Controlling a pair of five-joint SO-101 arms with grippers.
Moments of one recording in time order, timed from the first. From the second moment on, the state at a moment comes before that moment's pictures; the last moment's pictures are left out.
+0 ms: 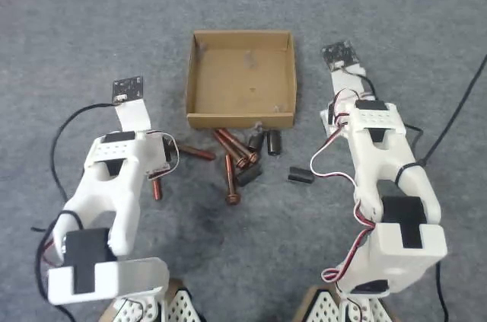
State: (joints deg) left arm -13.3 -4.4 49.5 44.2 10.7; right arm -3.3 8.4 25.3 35.3 18.9
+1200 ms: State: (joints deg) left arm -13.3 -4.6 49.9 42.6 10.7; right arm -14.9 23.9 42.3 -53.7 4.3
